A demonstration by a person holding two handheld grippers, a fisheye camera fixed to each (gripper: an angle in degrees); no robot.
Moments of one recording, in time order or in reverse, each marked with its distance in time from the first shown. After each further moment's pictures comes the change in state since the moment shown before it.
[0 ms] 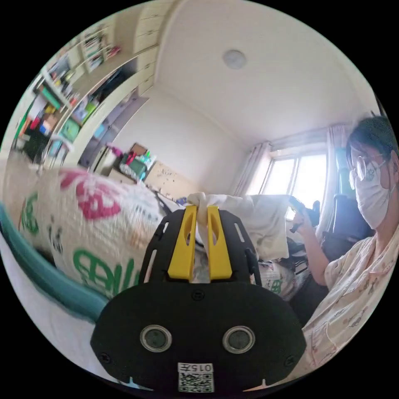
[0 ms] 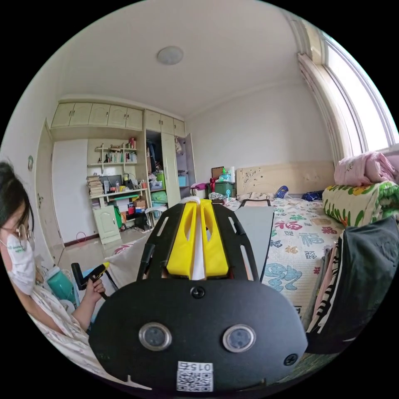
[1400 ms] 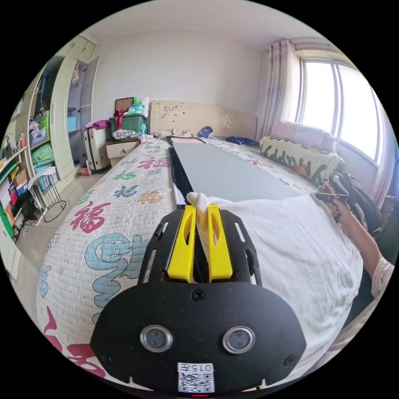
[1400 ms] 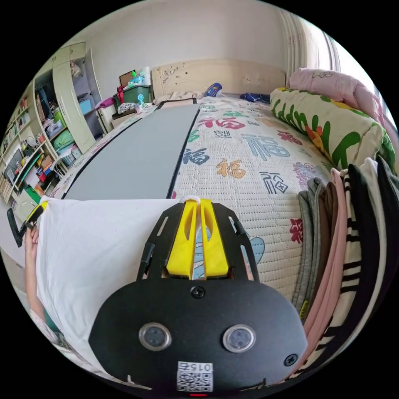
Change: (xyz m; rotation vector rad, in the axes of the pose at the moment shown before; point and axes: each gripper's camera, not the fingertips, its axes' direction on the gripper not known) left arm 0.134 0.102 0.735 -0.780 -0.285 0.163; right arm 0.332 -0.235 0.692 -0.769 0.471 0.248
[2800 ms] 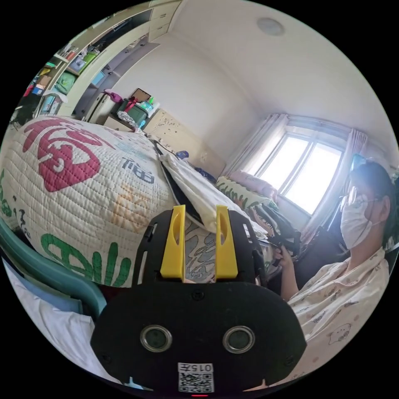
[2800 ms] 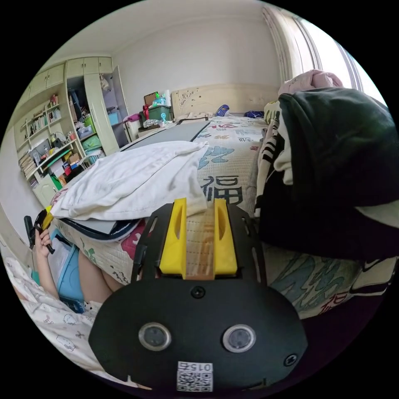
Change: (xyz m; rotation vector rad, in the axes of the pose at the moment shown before) left arm -0.158 0.302 -0.357 0.313 0.469 -0.328; right arm 0.214 0.443 -0.229 0.227 -0.038 -0.074
